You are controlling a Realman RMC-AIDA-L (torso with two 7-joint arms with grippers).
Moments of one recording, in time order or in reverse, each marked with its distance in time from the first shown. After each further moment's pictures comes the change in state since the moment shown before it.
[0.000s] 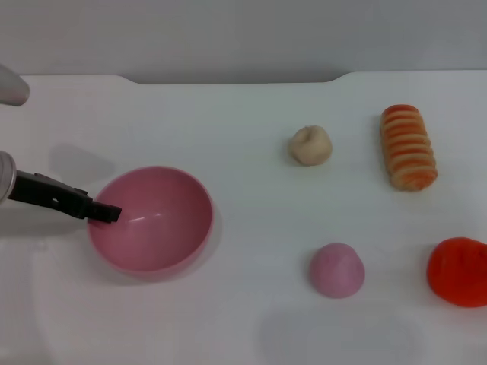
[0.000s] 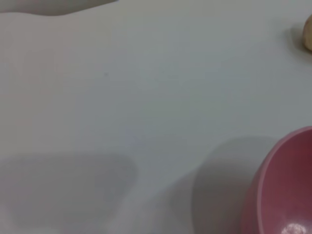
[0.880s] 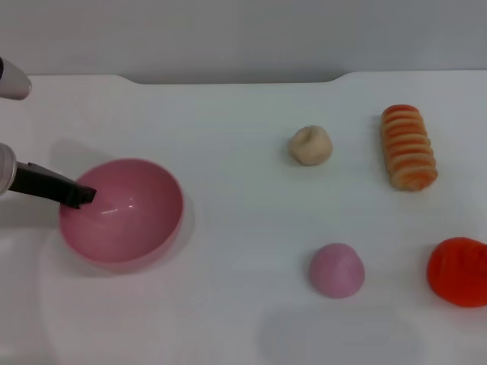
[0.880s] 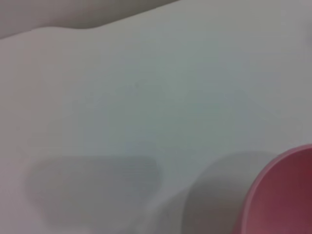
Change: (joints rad) left arm -0.008 -0.015 0.006 0.010 0.064 -0.075 -0.020; right arm -0.004 0.003 0.004 0.003 0.000 -0.002 0.009
